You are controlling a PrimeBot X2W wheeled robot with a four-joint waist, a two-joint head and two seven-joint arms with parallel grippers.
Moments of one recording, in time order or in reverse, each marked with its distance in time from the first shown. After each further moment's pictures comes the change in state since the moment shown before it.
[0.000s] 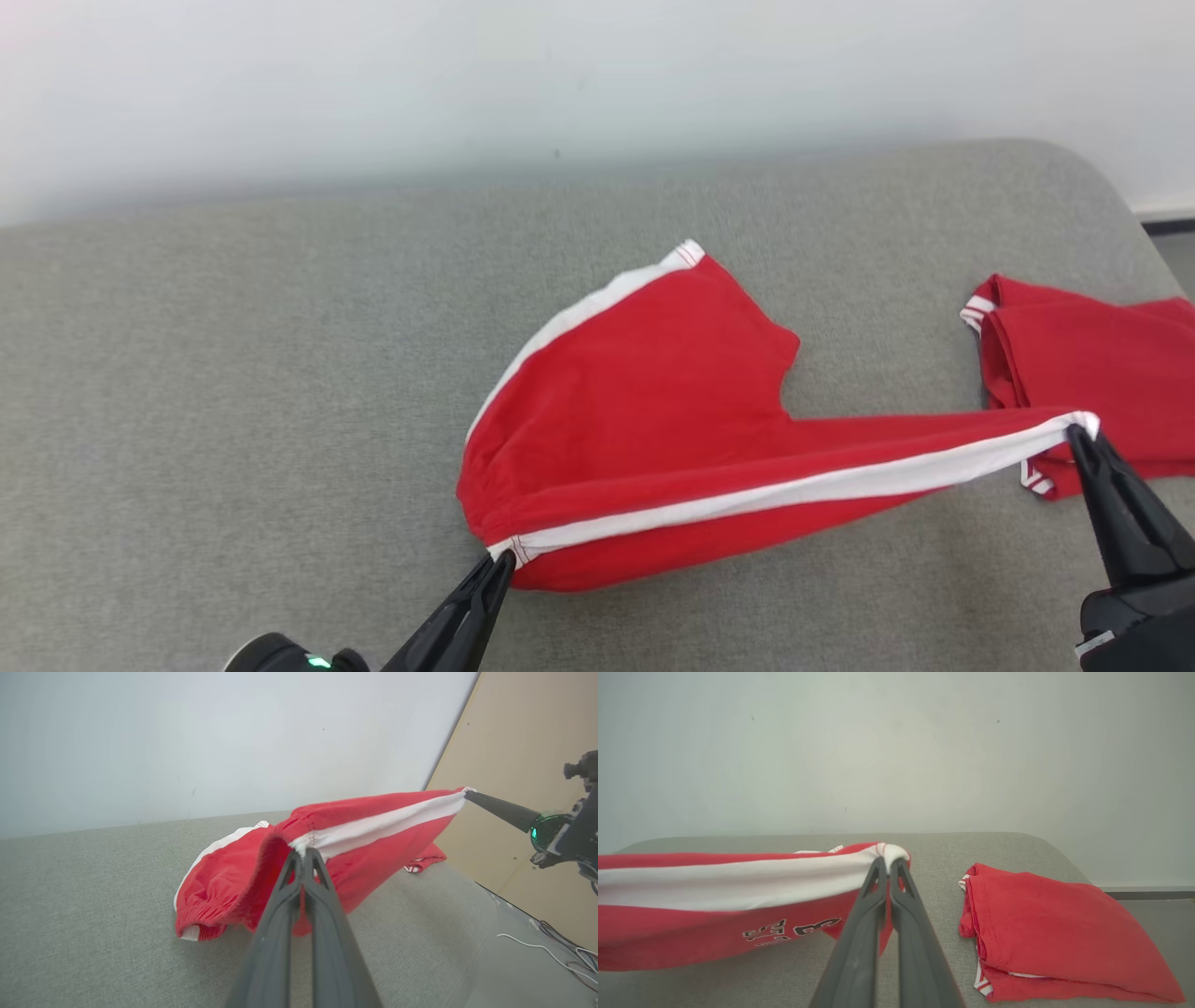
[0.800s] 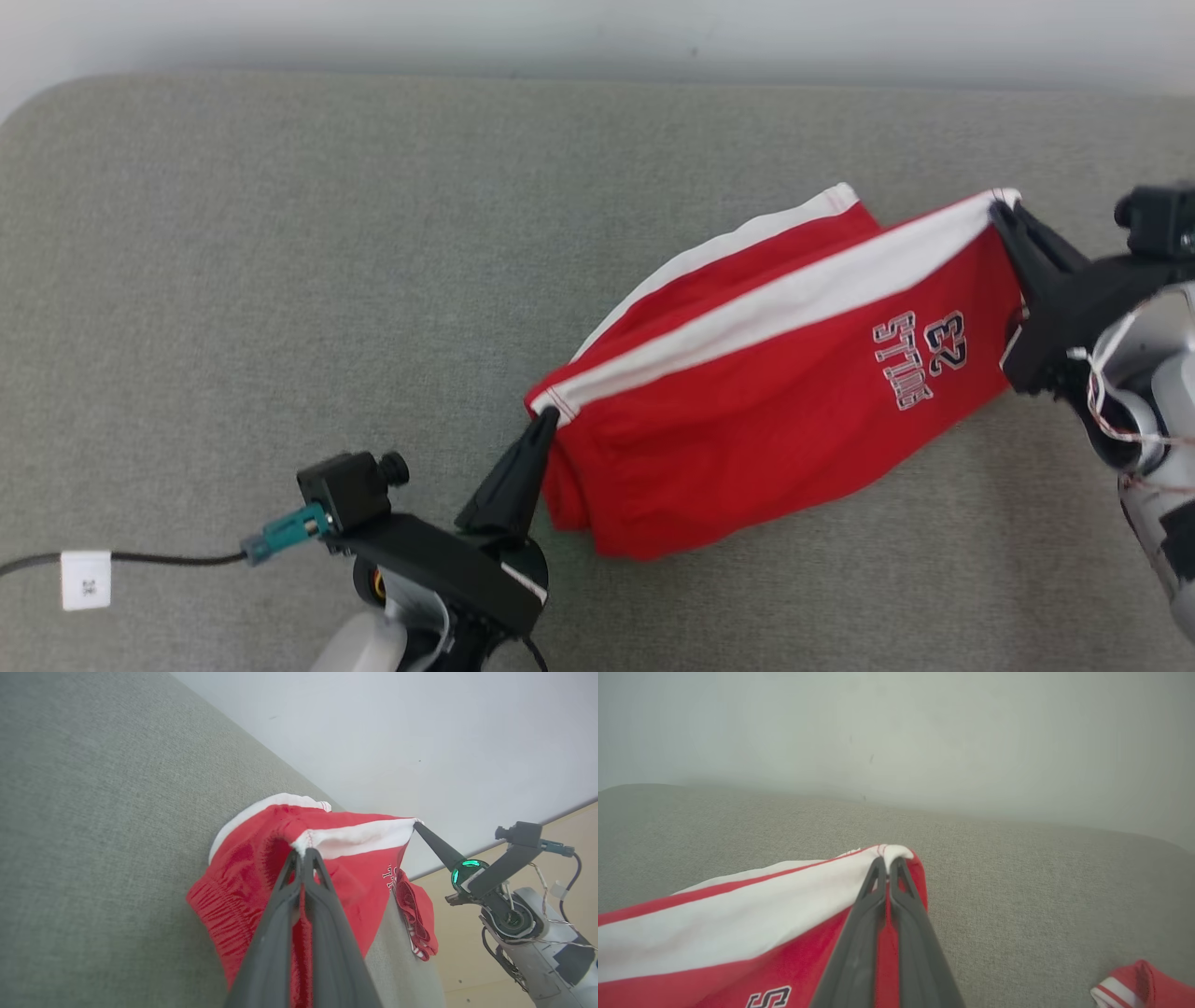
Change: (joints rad) left arm -0.302 -0.340 0.076 0.469 -0.483 -0.100 0.104; right arm -0.784 -0.026 0.323 0.697 0.052 0.000 0.172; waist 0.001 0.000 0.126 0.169
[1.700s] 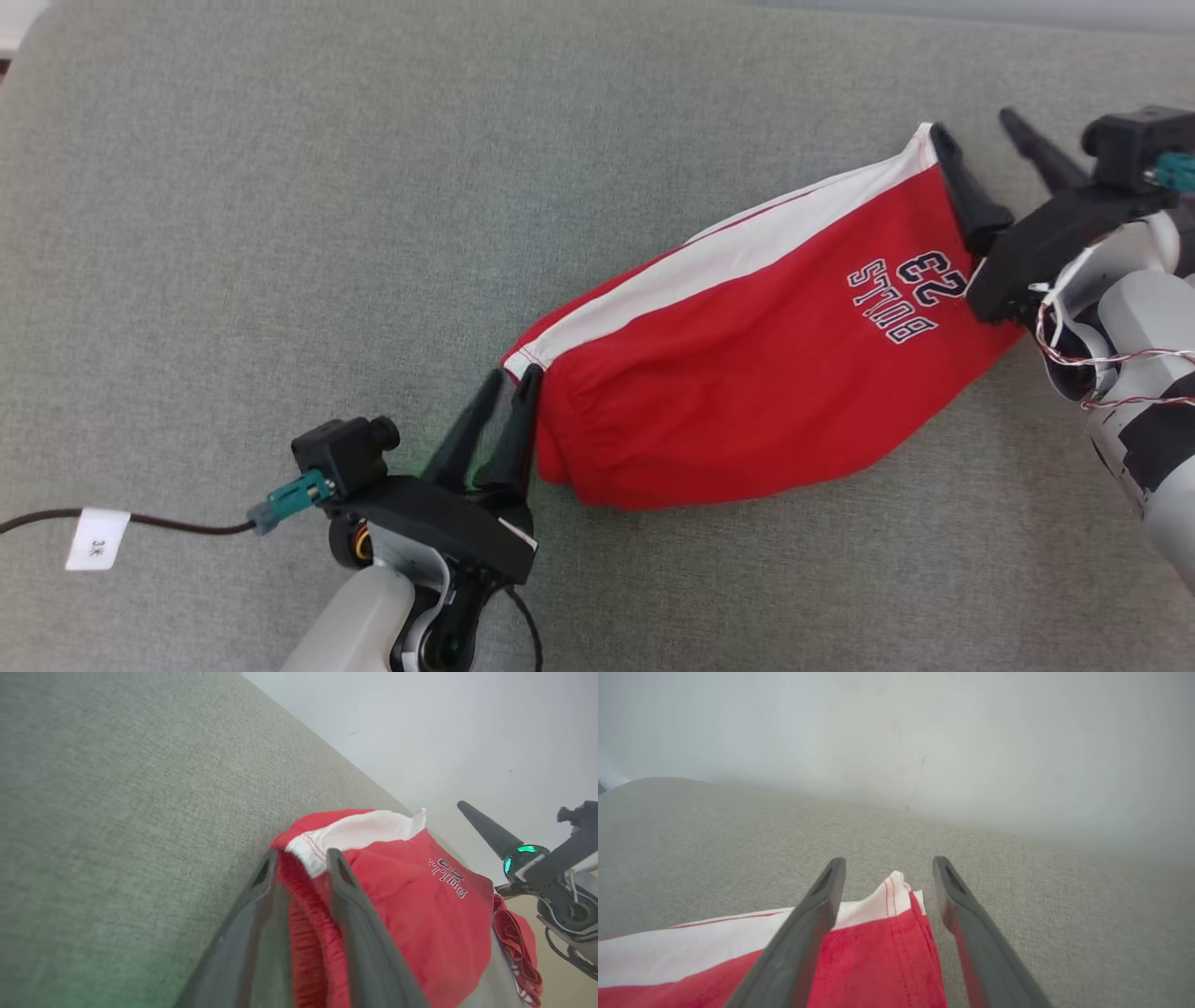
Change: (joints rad) left arm -0.143 -0.023 -0.013 0.235 0.065 -0.007 -0.130; right arm -0.291 0.012 0.335 0.331 0.155 0.000 -0.252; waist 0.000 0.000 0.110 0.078
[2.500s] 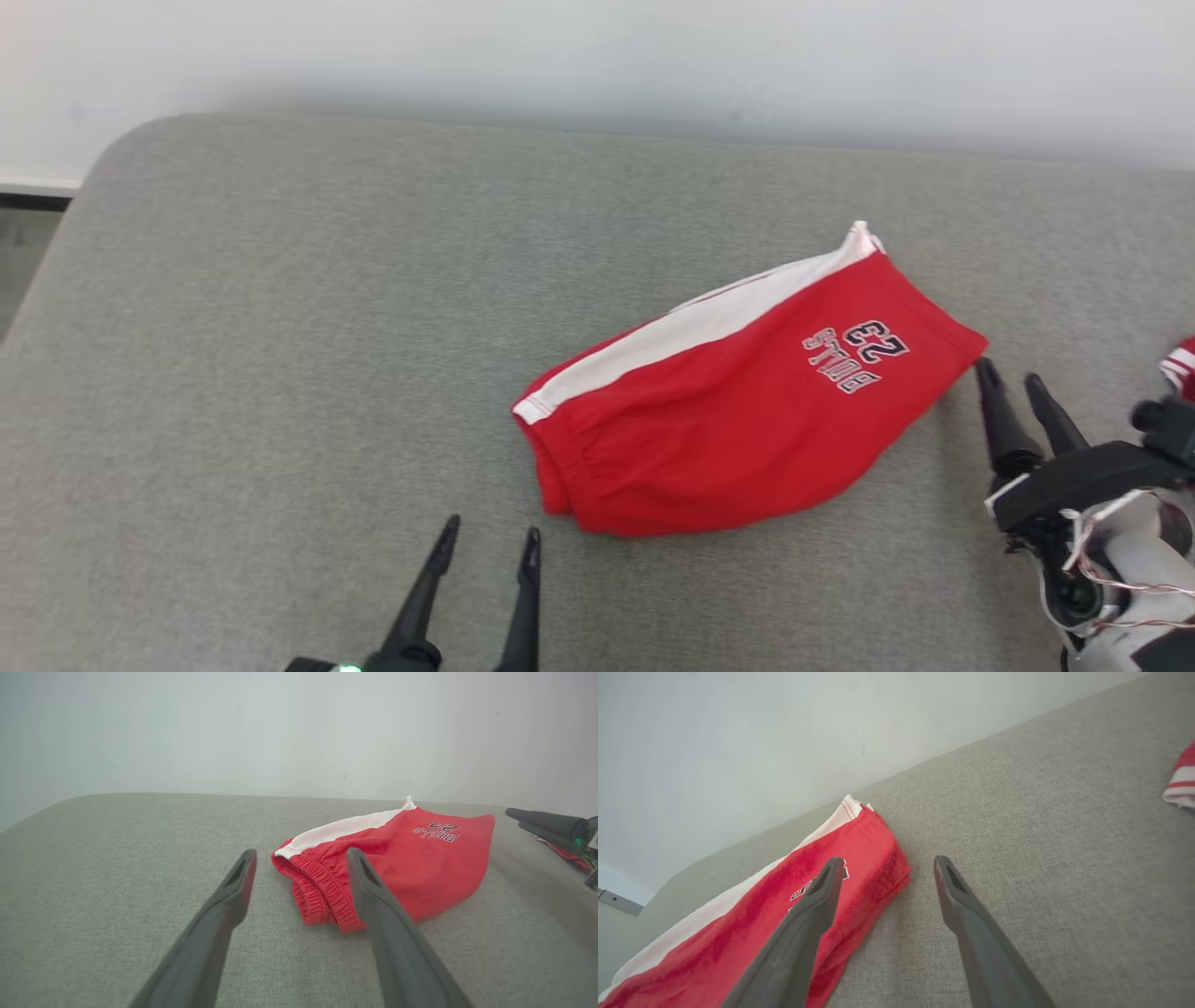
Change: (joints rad) left arm 0.404 0.110 -0.050 -0.404 0.636 0.349 -0.090; right arm 0.484 0.029 -0.204 -0.136 0.296 0.000 -0.152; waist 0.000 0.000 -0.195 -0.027
